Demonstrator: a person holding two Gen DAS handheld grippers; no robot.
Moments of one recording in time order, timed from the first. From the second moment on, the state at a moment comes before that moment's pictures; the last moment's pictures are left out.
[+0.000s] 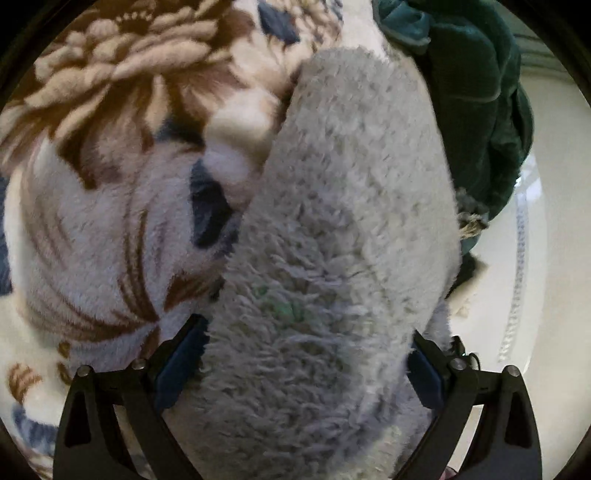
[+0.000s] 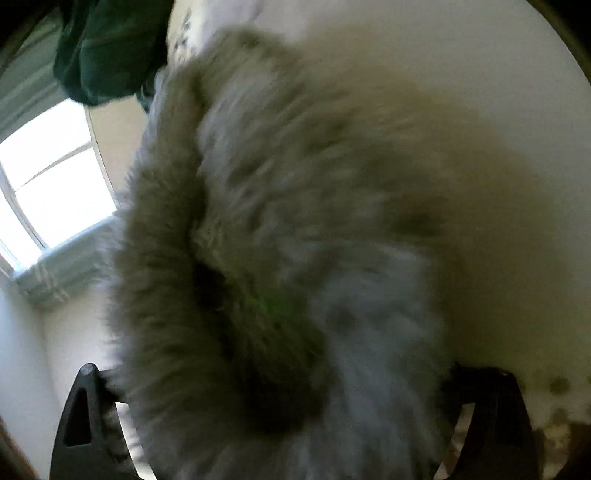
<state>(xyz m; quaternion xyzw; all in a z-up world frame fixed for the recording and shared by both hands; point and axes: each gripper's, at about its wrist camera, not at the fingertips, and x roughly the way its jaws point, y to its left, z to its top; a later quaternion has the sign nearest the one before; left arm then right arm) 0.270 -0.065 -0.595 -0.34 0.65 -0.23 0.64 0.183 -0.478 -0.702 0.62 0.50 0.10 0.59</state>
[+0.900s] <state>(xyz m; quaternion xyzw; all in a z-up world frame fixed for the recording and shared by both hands) 0.556 0.142 -0.442 -0.35 0.45 -0.26 0.78 0.491 -0.247 -0.571 0.49 0.44 0.20 0.72</state>
